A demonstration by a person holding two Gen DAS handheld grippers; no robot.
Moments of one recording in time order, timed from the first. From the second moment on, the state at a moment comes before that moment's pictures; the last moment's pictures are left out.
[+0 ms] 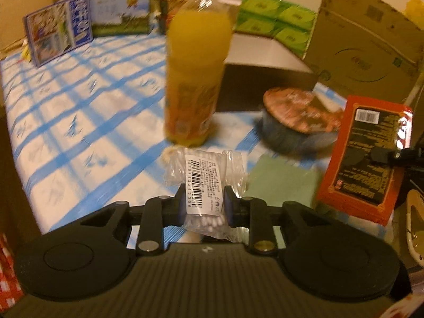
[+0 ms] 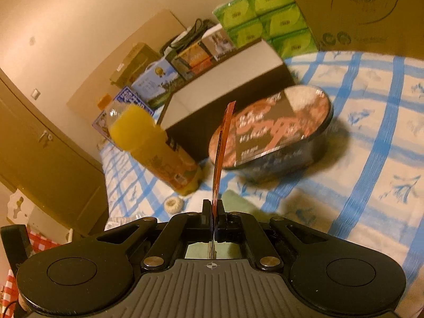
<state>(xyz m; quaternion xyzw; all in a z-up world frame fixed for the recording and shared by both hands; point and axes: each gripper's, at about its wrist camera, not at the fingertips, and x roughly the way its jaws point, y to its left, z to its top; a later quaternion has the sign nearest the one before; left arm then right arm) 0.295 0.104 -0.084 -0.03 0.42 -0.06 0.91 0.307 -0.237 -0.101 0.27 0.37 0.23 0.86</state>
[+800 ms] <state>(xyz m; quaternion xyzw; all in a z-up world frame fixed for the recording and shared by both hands) 0.439 -0.020 -0.025 0.02 0.35 -0.08 0.93 0.402 -0.313 -0.037 0.24 0.27 0.22 0.91</state>
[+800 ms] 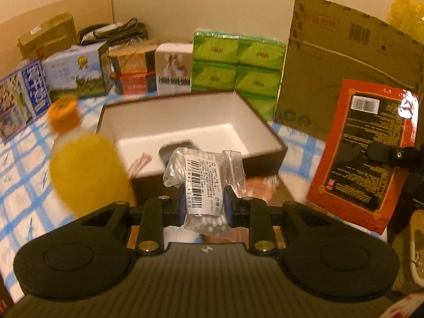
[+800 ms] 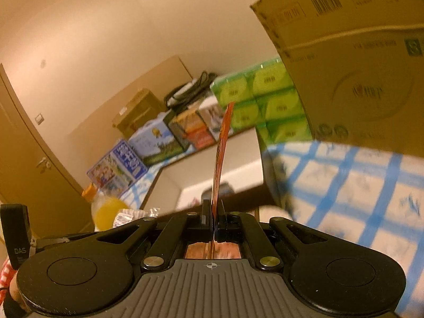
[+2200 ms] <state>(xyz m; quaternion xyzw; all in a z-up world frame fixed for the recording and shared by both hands) 0.636 -0.038 -0.096 0.01 0.41 0.09 0.91 0.672 -0.244 -0.126 0.22 0.33 0.27 0.88</state>
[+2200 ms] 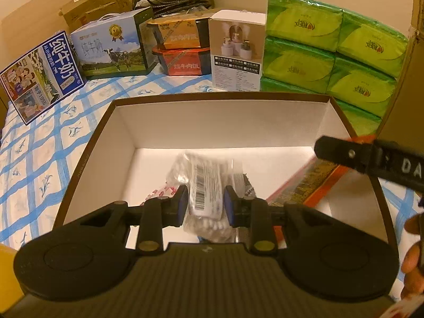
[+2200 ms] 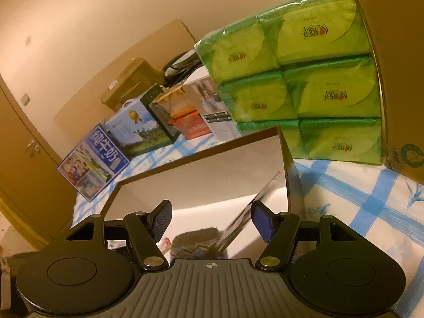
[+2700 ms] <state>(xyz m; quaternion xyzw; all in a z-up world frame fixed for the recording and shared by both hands) 0.621 -0.031 -0.094 -0.04 0.42 0.11 0.90 0.656 -0.240 -0.116 0.15 0.33 0.23 0.90</state>
